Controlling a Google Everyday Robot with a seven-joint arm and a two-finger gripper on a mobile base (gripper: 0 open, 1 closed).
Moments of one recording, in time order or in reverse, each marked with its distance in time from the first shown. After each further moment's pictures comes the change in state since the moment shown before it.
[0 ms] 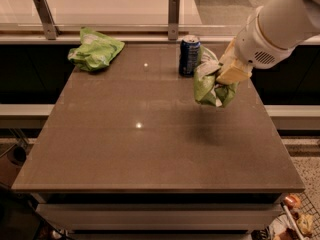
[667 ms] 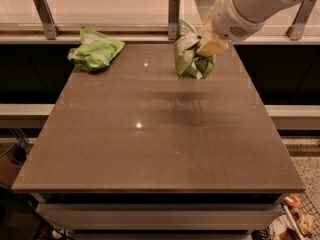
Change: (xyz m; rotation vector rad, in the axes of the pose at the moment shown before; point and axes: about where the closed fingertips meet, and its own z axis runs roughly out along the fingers) arm -0.057 -0.053 0.006 0.109 -0.069 -0.137
